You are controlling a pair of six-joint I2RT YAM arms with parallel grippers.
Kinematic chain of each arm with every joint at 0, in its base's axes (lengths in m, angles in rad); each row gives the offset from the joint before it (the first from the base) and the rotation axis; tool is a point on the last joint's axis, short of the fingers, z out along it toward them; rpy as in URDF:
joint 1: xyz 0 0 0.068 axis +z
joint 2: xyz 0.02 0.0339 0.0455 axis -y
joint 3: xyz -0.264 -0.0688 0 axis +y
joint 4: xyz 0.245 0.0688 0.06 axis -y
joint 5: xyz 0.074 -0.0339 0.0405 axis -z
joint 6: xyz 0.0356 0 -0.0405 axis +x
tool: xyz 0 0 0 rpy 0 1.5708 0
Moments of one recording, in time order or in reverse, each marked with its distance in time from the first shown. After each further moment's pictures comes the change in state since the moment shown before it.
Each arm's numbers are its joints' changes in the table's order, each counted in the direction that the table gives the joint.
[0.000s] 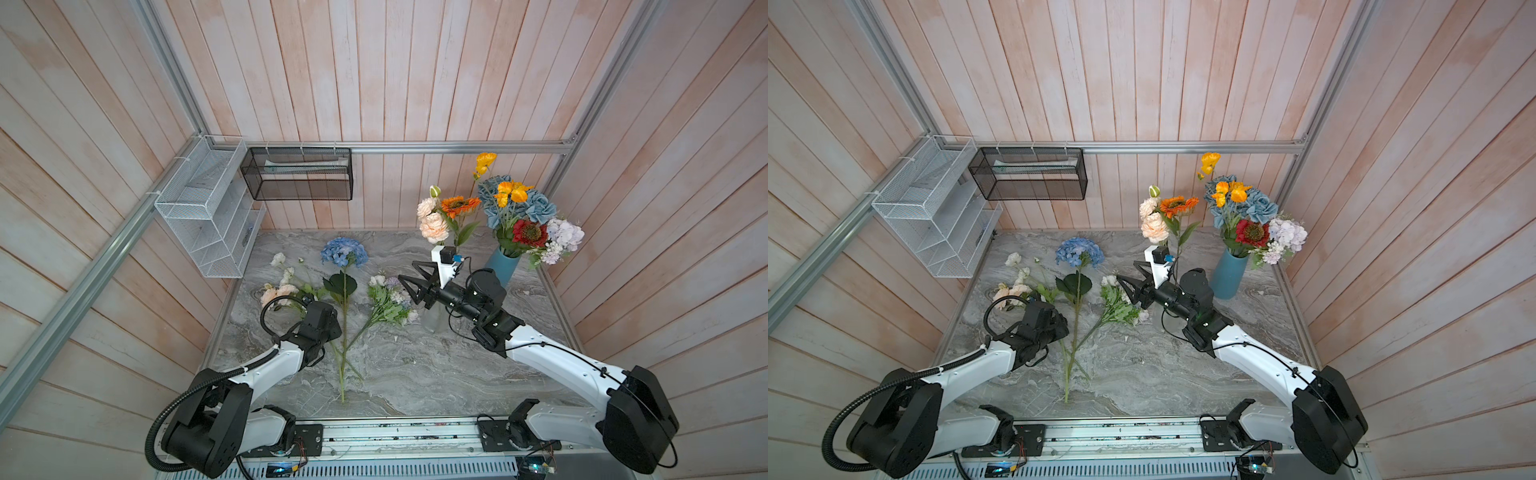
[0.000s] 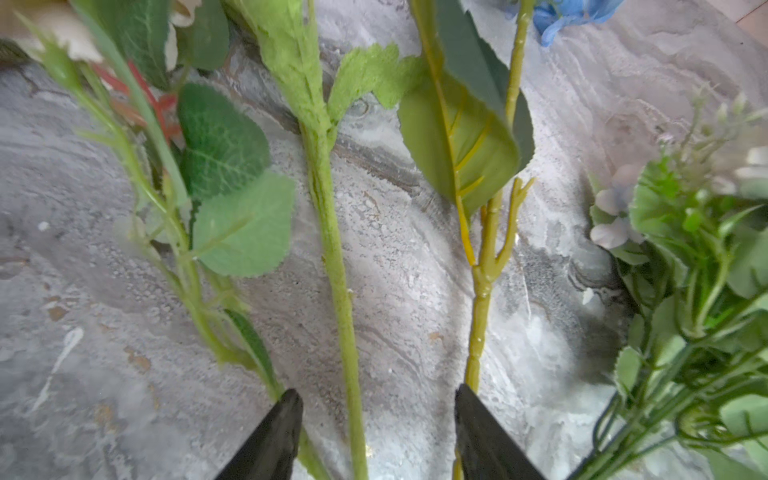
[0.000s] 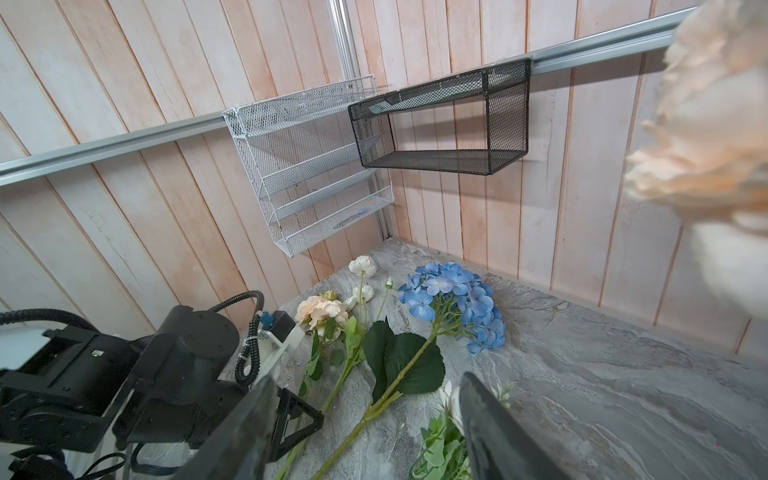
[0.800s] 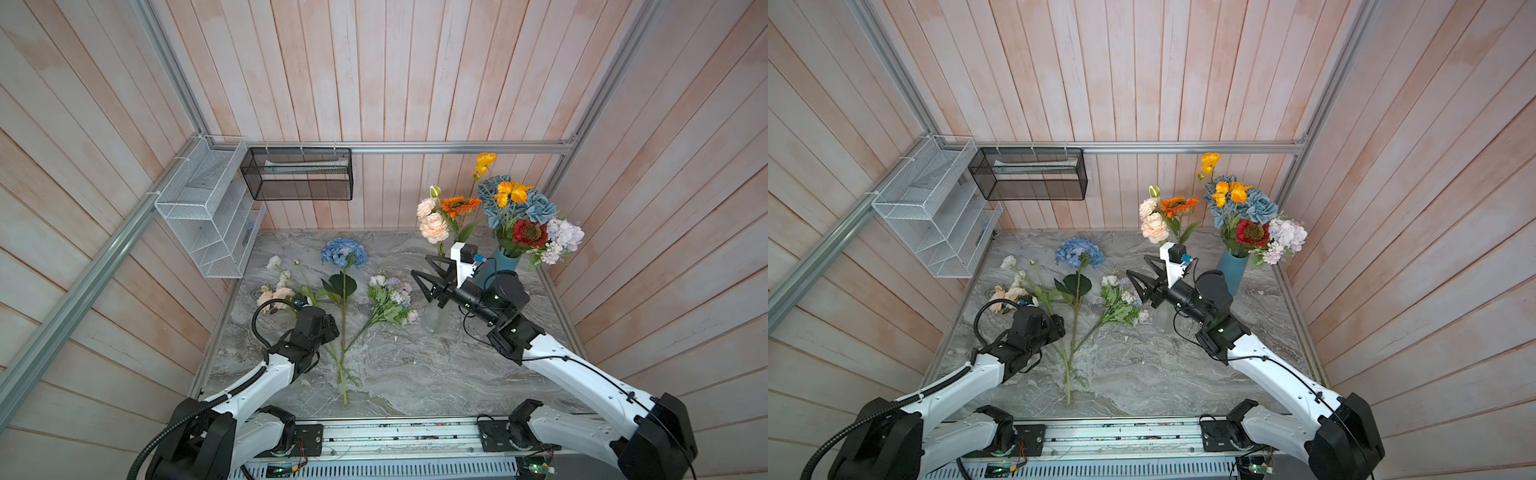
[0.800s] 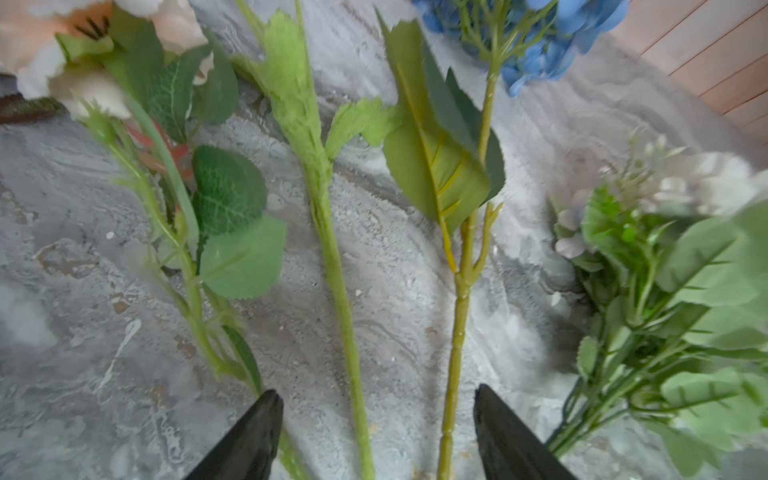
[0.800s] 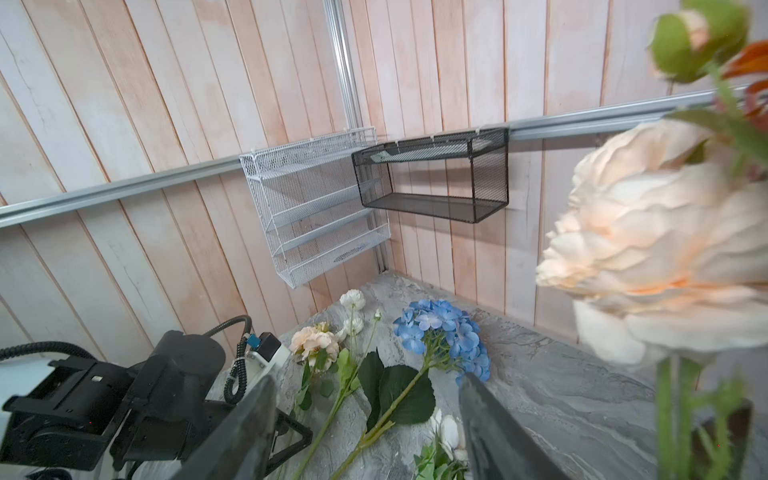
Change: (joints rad) left arm 0.031 0.112 0.078 0.006 0.008 0.013; right arm -0.022 0.115 0.002 -0.042 -0.006 -0.009
